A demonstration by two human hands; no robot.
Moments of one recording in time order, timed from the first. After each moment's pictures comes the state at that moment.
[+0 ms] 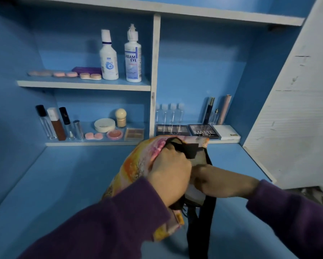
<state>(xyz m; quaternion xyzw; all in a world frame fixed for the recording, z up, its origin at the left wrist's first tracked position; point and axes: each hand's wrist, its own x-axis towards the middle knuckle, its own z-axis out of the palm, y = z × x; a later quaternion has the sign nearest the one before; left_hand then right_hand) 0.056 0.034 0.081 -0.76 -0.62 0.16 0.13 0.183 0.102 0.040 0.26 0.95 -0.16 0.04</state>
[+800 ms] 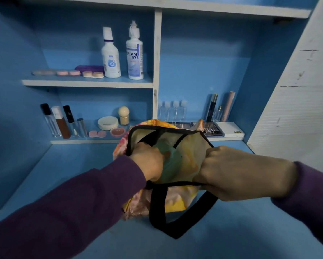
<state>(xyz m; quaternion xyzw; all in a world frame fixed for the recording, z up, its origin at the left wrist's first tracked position) 0.005 0.057 0.065 -0.70 -0.67 0.26 0.06 0.187 0.066 0.107 0.10 0.98 0.13 0.08</state>
